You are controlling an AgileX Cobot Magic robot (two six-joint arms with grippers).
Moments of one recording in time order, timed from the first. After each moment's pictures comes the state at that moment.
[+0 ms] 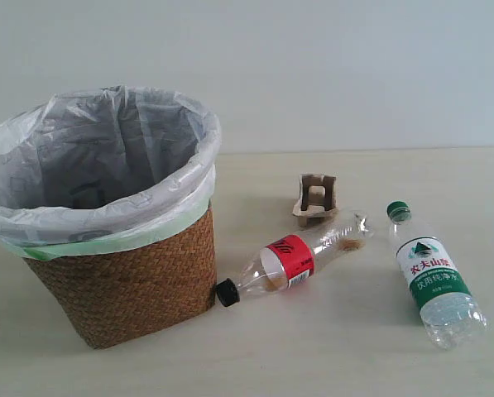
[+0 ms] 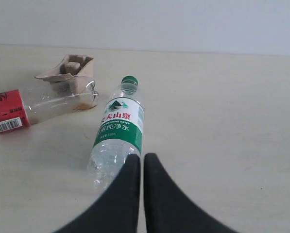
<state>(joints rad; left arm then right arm) -0.01 0.00 0.00 -0.26 0.31 0.24 0.11 0.00 0.00 0.00 0.33 -0.03</state>
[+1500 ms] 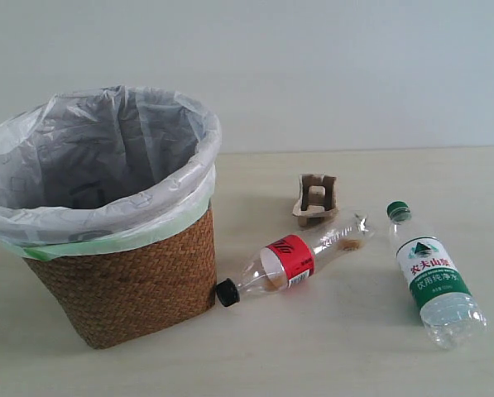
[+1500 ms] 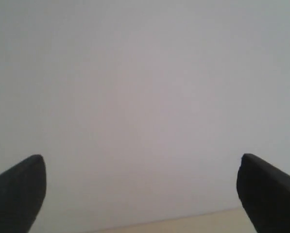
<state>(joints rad) -0.01 0.00 0.00 -0.26 0.31 0.24 0.11 0.42 -0.58 -0.09 0.07 0.35</state>
